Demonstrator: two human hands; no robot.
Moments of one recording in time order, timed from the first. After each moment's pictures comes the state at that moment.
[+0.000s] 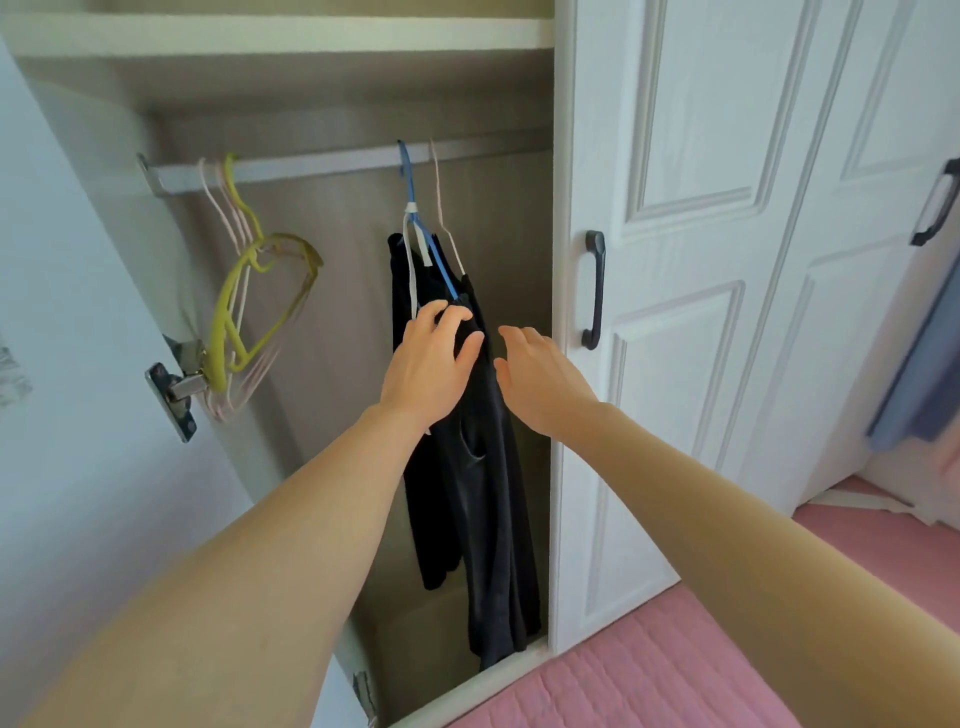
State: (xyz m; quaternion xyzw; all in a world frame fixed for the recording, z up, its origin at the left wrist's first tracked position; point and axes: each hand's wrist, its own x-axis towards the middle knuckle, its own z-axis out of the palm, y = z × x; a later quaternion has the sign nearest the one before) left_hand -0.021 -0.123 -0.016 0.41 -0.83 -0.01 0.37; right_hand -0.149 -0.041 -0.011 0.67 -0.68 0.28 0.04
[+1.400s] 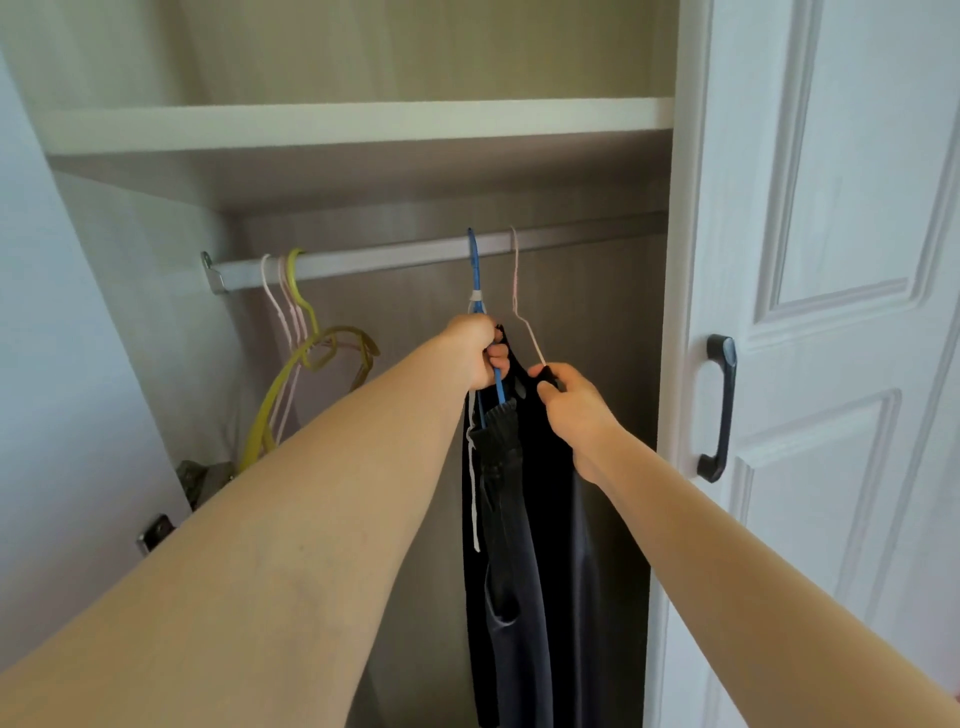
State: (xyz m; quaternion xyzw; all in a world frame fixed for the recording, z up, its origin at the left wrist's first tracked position) left_hand -0.051 -0.262 0.089 0.42 -0.44 -0.67 0.44; right_hand -0.141 -0.171 0.025 0.45 -0.58 0.57 -0.36
